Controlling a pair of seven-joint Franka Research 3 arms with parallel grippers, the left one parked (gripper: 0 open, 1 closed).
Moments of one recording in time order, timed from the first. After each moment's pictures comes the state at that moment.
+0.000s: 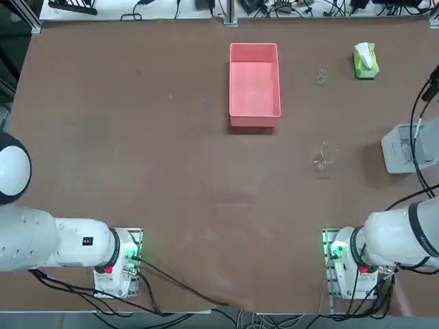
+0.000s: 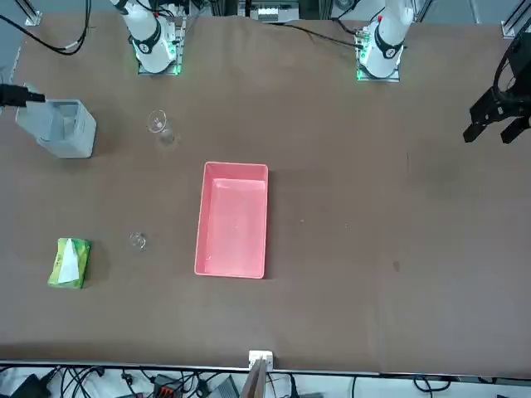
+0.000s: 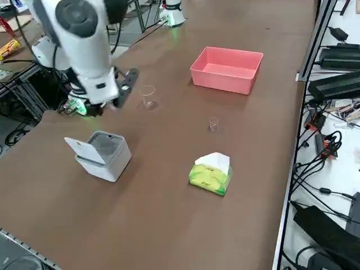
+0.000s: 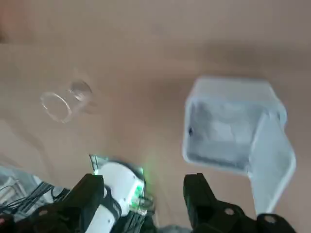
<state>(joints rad) -0.10 0.16 -0.41 -1.74 0.07 1.39 -0.62</state>
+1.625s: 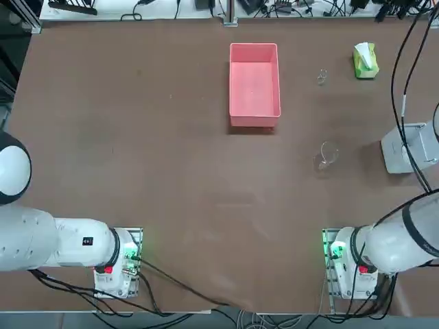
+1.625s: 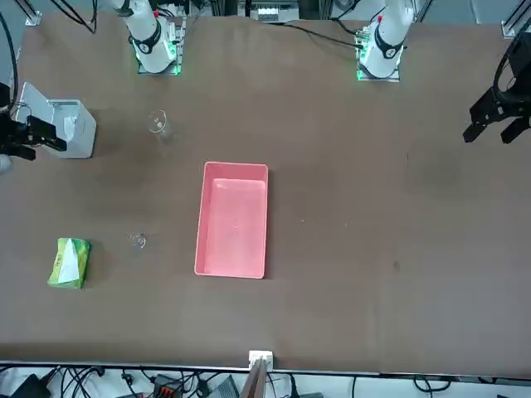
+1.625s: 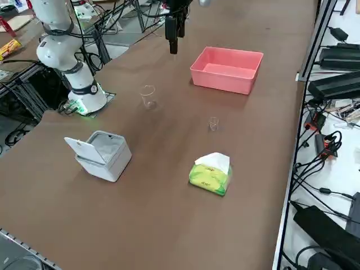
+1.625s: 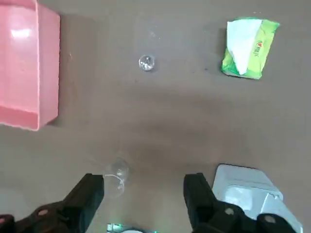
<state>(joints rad) 0.18 0.22 -0.30 -1.36 0.09 1.42 -0.22</state>
